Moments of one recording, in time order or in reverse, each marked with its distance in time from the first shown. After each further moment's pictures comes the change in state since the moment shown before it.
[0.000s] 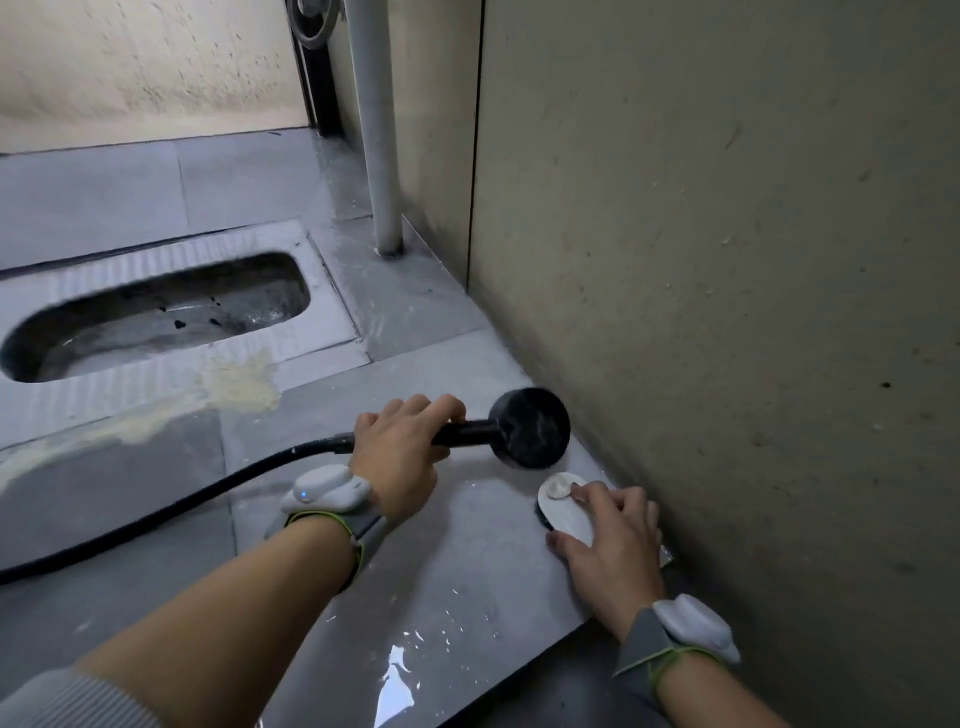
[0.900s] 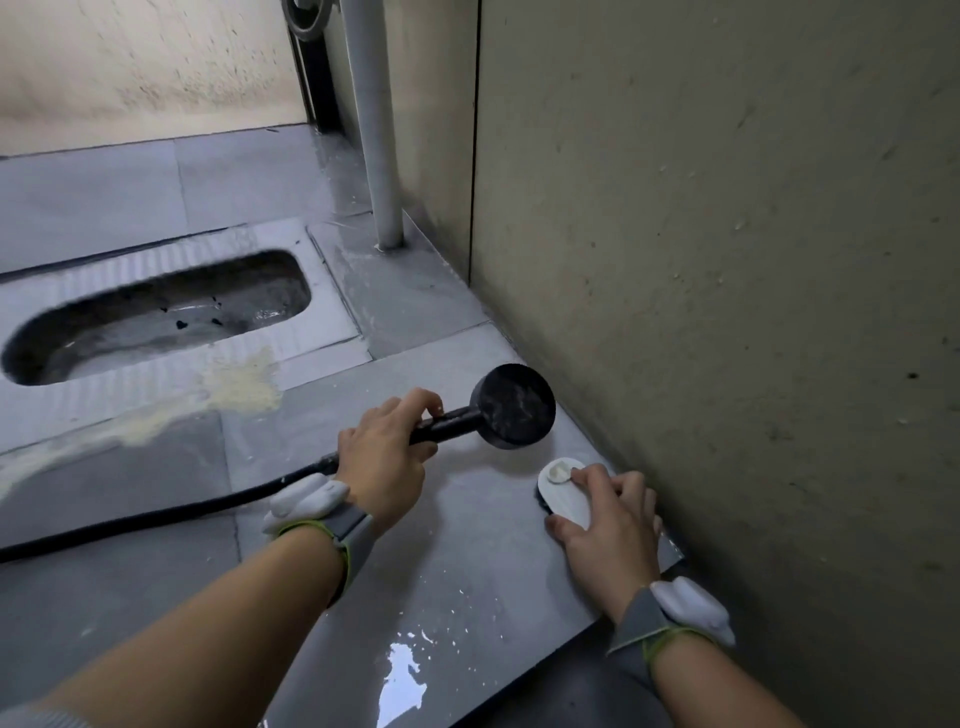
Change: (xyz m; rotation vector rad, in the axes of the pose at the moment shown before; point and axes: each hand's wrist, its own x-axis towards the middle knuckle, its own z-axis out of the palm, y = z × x) left_hand -0.004 -0.017 0.006 -0.173 0.048 -0.154; right_hand 0.011 -0.011 0.005 -0.020 -0.031 0.036
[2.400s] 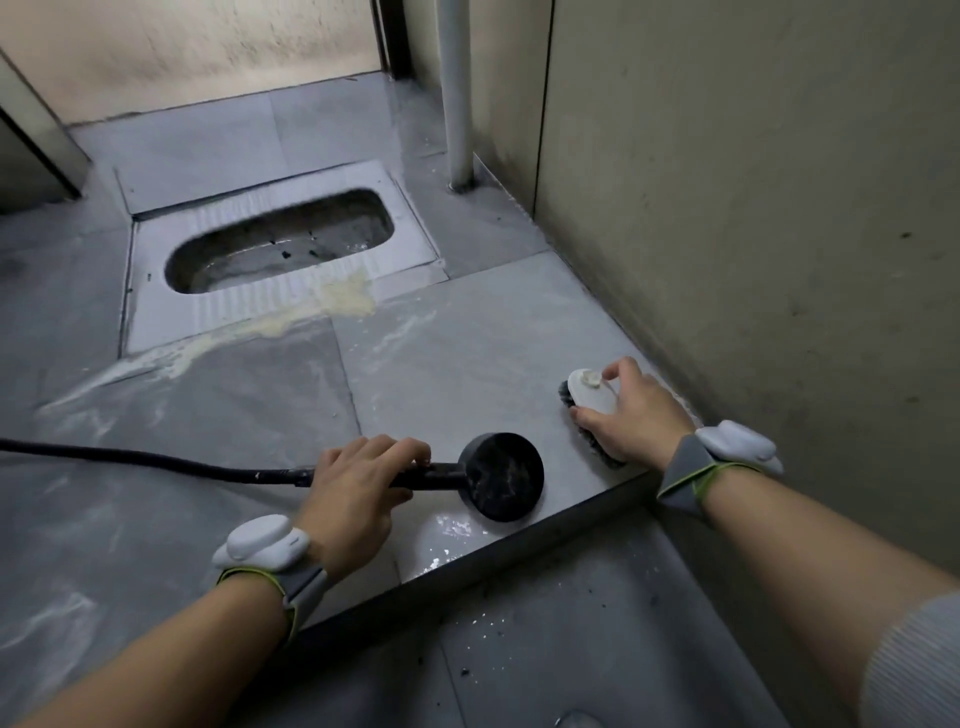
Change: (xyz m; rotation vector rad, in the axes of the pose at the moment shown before) left_hand -0.187 -0.049 -0.063 0.244 -0.132 0.084; right_hand -0.031 -0.041 -0.042 -0.068 -0.289 -0.078
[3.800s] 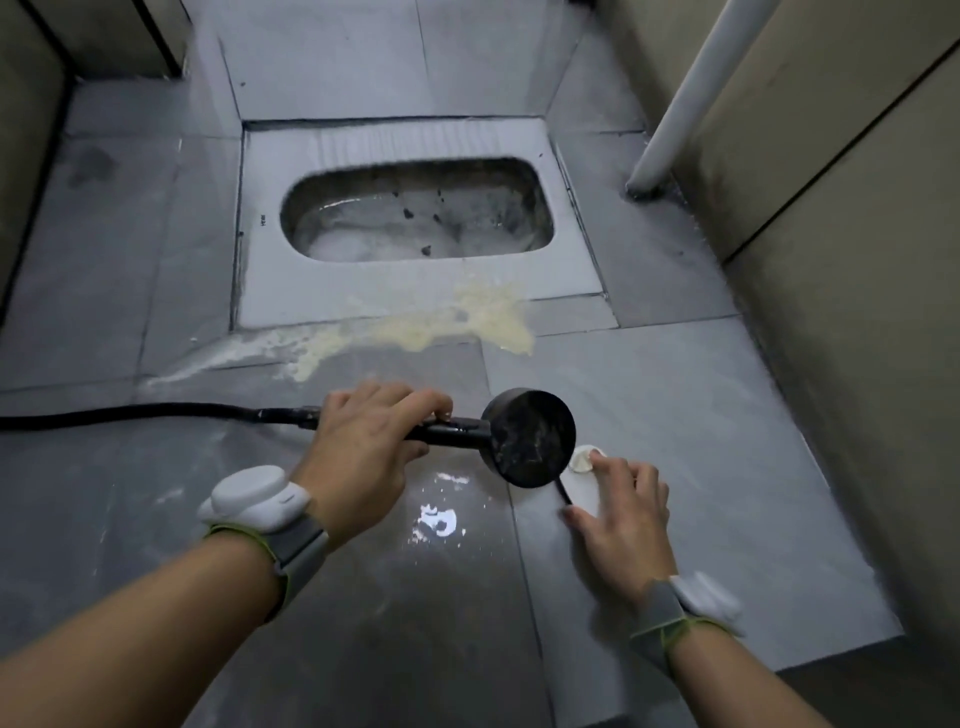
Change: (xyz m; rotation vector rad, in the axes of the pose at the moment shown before) left_hand 0.062 -0.179 -0.105 -0.122 0.086 -0.128; right_hand 0.026 -0.160 0.130 0.011 -0.011 -0.160
